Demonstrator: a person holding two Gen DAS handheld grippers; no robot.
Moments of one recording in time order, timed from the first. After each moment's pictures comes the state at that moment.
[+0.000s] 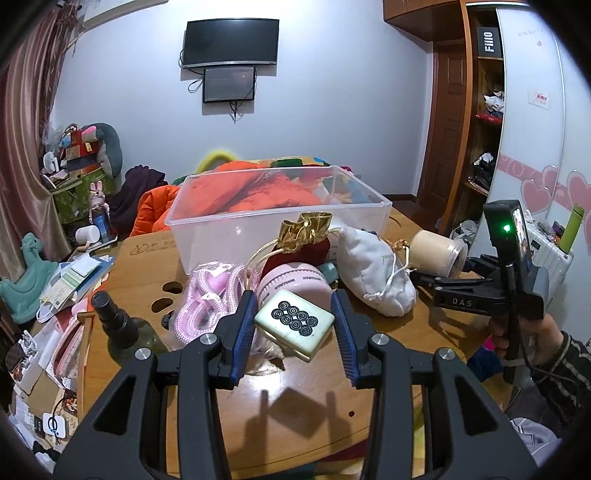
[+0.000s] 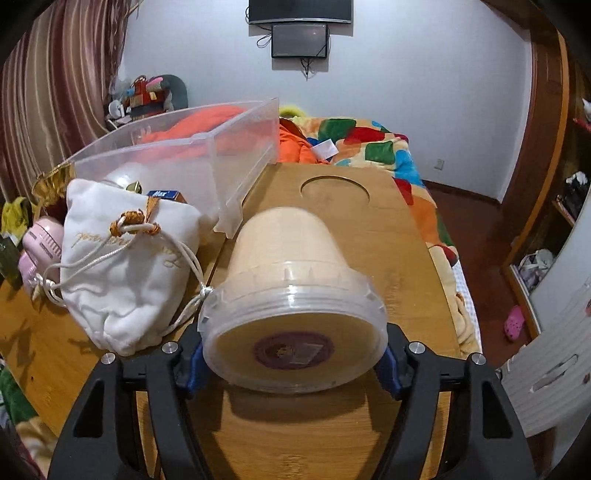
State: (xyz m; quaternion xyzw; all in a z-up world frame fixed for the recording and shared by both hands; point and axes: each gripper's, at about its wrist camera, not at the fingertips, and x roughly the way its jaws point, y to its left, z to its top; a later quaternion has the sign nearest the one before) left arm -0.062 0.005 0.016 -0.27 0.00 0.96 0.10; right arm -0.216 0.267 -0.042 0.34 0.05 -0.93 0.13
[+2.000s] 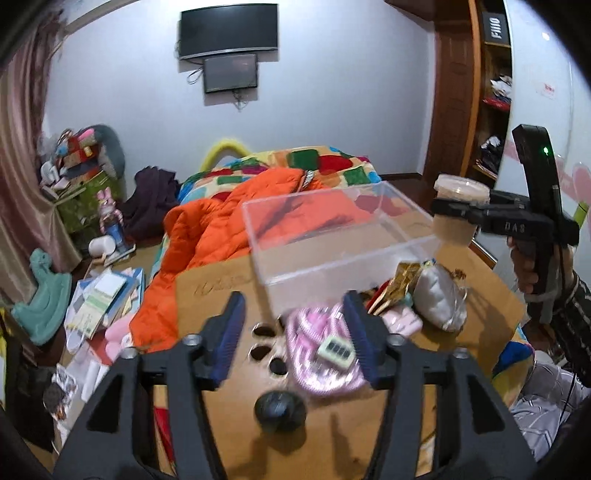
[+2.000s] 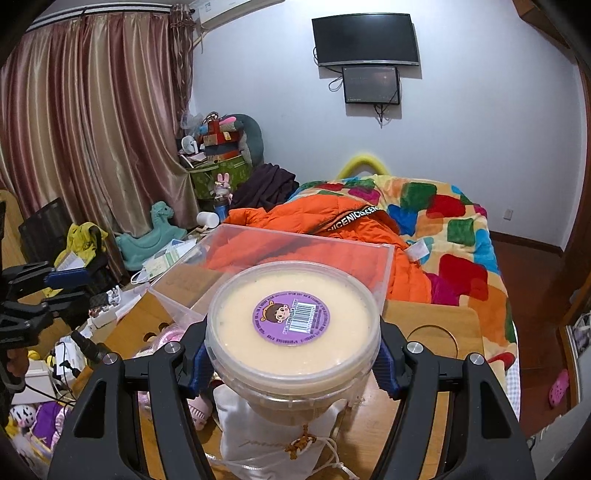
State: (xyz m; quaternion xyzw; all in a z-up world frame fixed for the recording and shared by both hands) left arm -0.102 -0.086 0.073 -0.31 0.04 0.94 0.11; right arm -0.260 0.190 0.078 0.28 0.03 -0.92 0.28
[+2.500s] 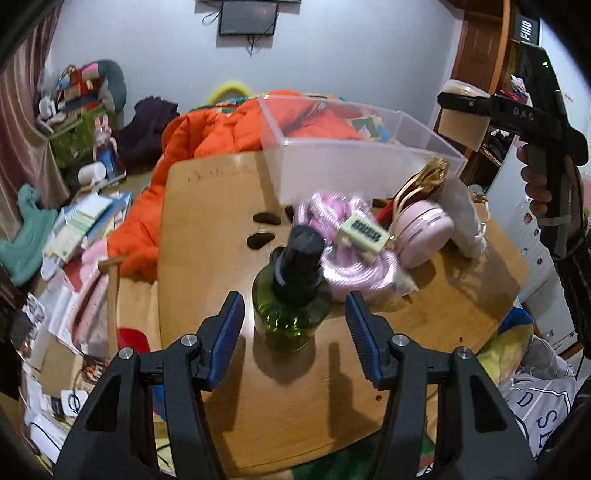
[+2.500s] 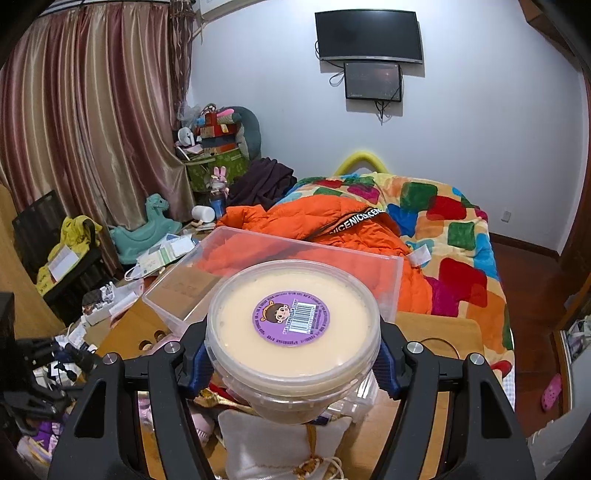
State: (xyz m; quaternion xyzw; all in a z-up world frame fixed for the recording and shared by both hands) left arm -0.091 -0.109 -0.010 -0.40 -0.02 0.91 0.12; right arm -0.275 0.170 0.083 0.30 0.04 -0.91 0.27
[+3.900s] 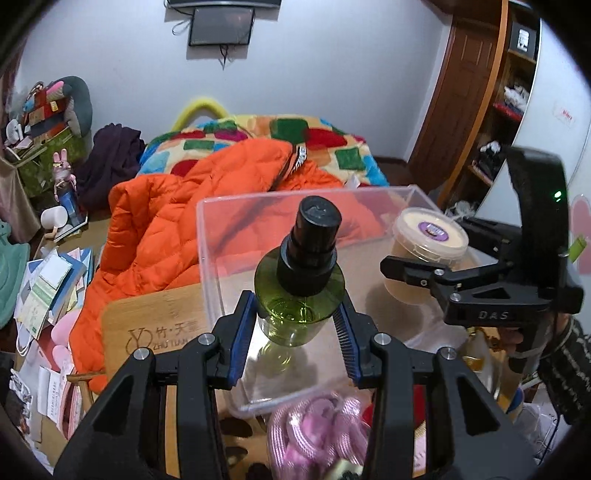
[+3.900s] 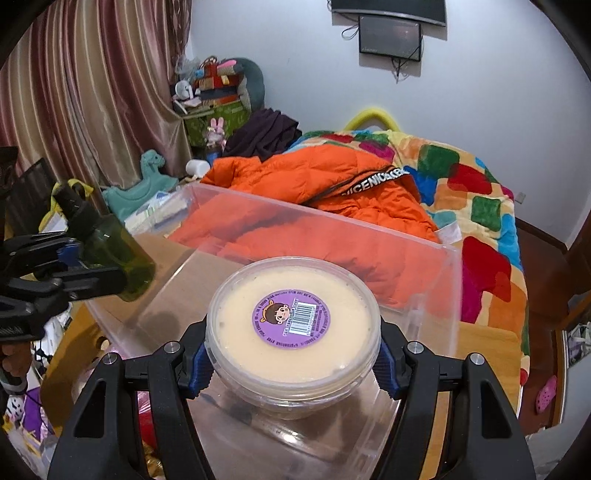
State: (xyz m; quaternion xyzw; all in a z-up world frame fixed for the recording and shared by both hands) left arm -0.250 -0.059 0.042 -0.39 -0.01 0.91 0.16; right arm -0.354 0.128 0.033 0.38 0.10 -0.88 0.28
